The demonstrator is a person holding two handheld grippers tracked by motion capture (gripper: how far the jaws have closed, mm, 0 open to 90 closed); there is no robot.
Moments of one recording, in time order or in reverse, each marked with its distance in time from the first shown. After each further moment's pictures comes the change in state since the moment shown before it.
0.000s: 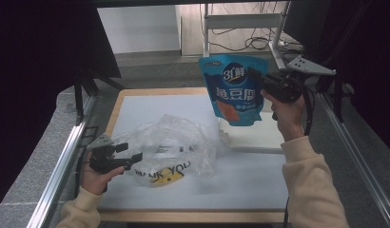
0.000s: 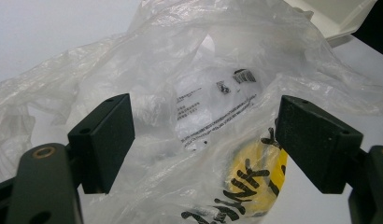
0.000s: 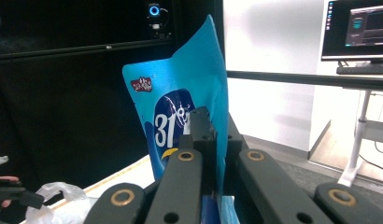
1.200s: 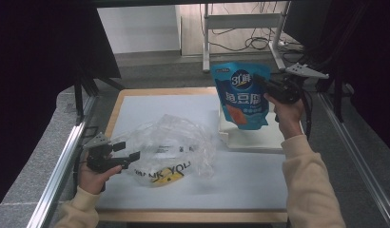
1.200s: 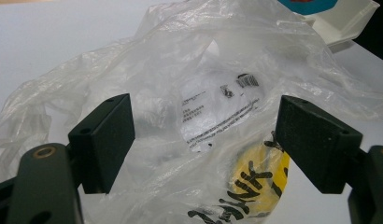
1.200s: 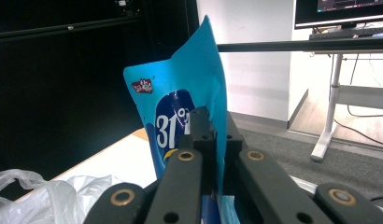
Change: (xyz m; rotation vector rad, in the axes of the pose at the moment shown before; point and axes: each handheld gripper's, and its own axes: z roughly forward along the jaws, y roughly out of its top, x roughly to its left) left arm 0.004 0.001 -0.005 -0.013 0.008 -0.009; right arm -0.043 -0.039 0.010 0.083 -0.091 0.061
